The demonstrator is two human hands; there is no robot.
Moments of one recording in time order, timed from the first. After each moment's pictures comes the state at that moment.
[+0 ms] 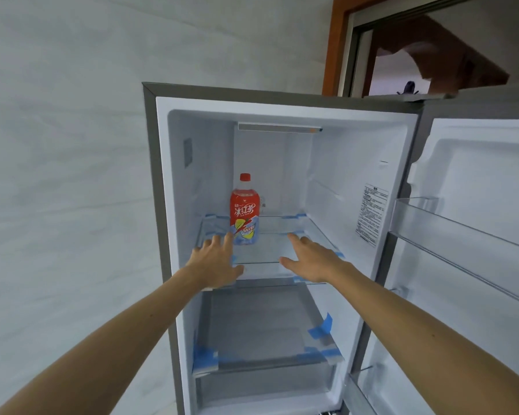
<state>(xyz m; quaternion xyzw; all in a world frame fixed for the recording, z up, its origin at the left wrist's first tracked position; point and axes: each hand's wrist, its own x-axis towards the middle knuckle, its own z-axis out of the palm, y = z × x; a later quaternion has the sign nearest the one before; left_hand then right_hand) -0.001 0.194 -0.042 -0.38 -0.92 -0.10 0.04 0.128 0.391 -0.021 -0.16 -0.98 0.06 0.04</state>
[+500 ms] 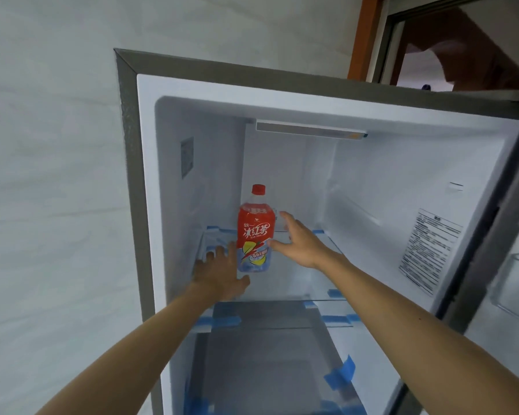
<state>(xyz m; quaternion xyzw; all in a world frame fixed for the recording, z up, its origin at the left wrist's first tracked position) -0.109 0.252 -0.065 -0.31 -0.94 -0.10 0.03 -0.032 0.430 -0.004 -0.11 -0.95 0.28 0.13</state>
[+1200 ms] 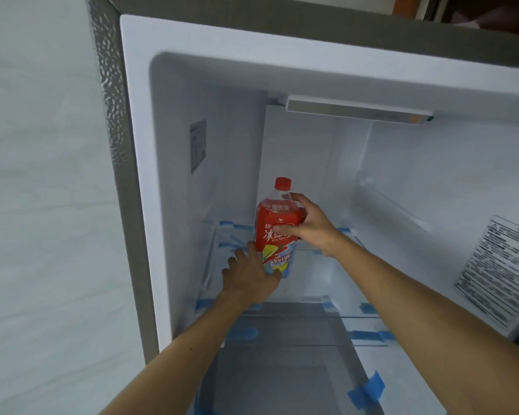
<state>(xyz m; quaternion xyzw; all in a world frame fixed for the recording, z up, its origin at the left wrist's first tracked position) -0.142 0.295 -0.086 -0.25 -0.92 -0.31 -0.03 -0.124 0.464 -0.017 -0.04 -0.83 0.52 0.17</state>
